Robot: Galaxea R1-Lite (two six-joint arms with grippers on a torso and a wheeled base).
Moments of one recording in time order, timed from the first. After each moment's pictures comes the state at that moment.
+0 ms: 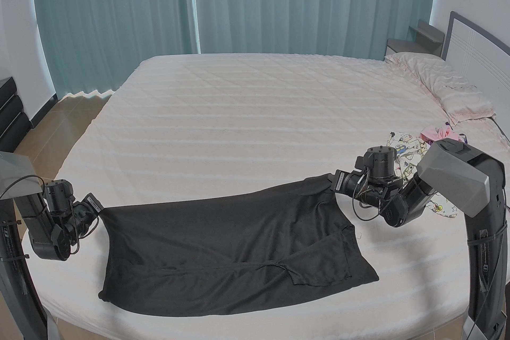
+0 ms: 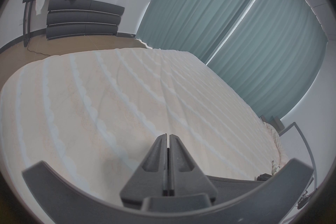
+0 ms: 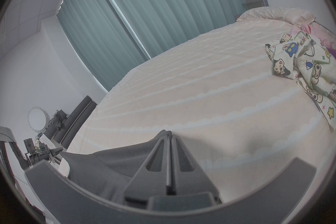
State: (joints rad) left arm 0.27 2.27 -0.54 -1.28 -0.09 -0.60; right arm 0.27 2.47 -1.18 -0.91 0.11 0.44
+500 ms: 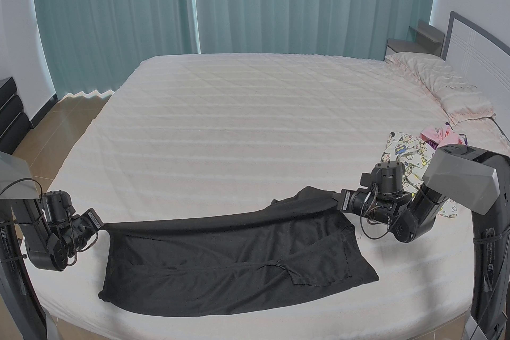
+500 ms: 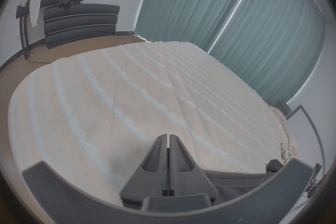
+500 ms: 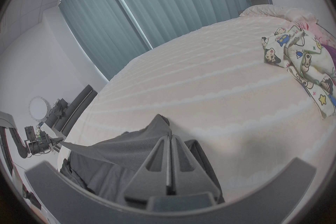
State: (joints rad) left arm 0.28 2.24 -0.41 -1.29 -0.09 -0.49; right arm 0.27 2.42 -0.96 -1.01 0.15 0.38
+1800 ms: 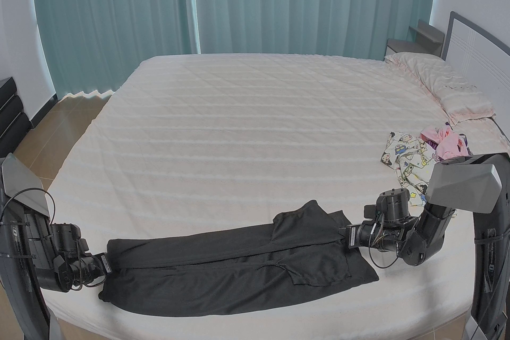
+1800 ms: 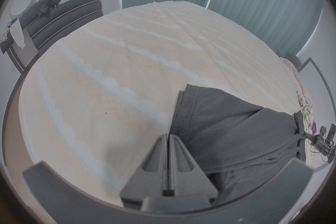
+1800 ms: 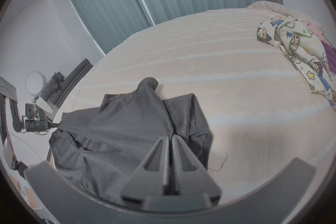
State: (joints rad) left arm 0.28 2.37 -0.22 -1.29 -0.10 -0.21; right arm 0.28 2.40 -0.69 -1.07 0.16 0.22
